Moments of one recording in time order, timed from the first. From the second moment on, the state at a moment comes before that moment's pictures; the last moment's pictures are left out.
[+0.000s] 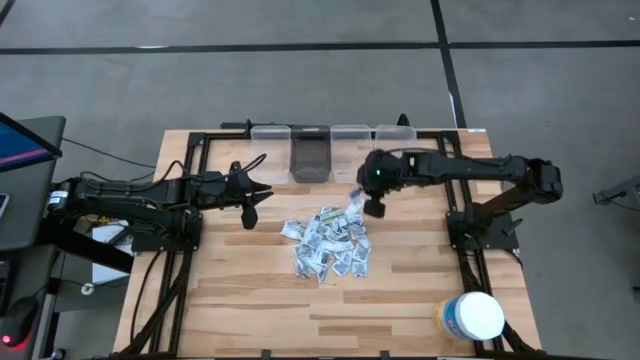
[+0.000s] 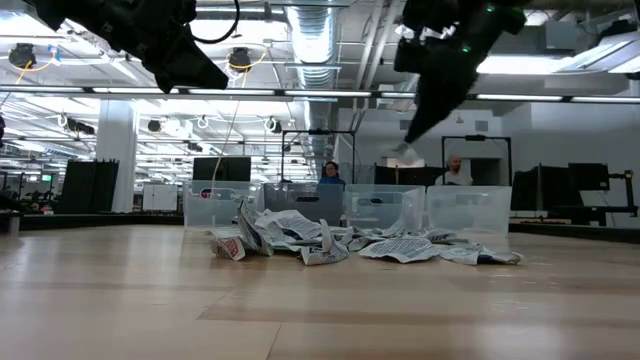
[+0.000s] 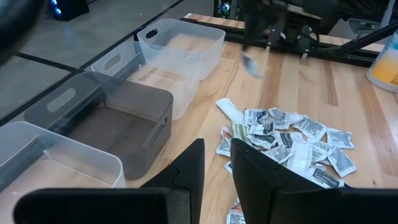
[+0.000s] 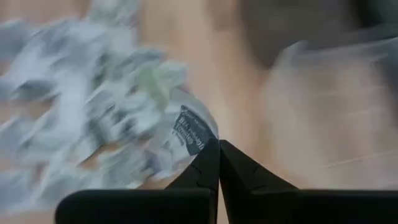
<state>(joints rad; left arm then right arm) 0.02 0.66 0.54 -0.12 -0.28 -0.10 -0.22 1.39 1.03 -0.59 0.07 -0.08</state>
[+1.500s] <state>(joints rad) 0.01 0.66 0.54 -0.11 -0.27 -0.08 -0.48 1.56 1.06 -0.32 0.18 -0.13</state>
